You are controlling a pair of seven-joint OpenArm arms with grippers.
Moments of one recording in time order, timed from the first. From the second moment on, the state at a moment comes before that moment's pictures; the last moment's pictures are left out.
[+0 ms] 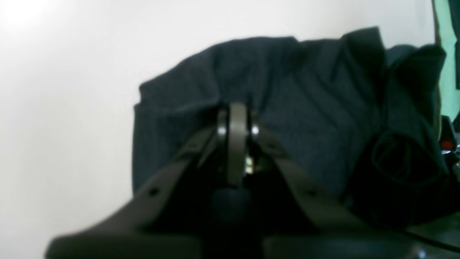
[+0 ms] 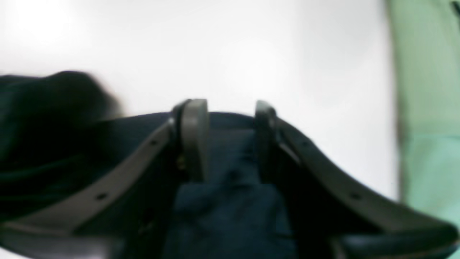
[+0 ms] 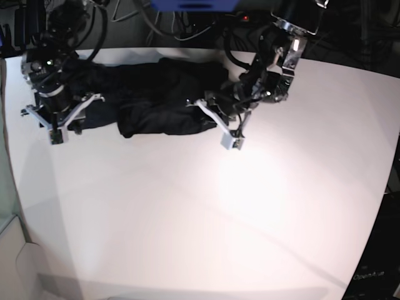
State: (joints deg) left arm 3.0 -6.5 19.4 82.9 -39.1 0.2 40.0; right arm -11.7 -7.8 33.6 111.6 -10.7 40.1 -38.5
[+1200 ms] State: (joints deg) left arm 0.7 -8.7 19.0 80.7 -39.9 -0.2 39.6; right arm -23.4 -4.1 12.8 108.3 -9.7 40.2 -36.7
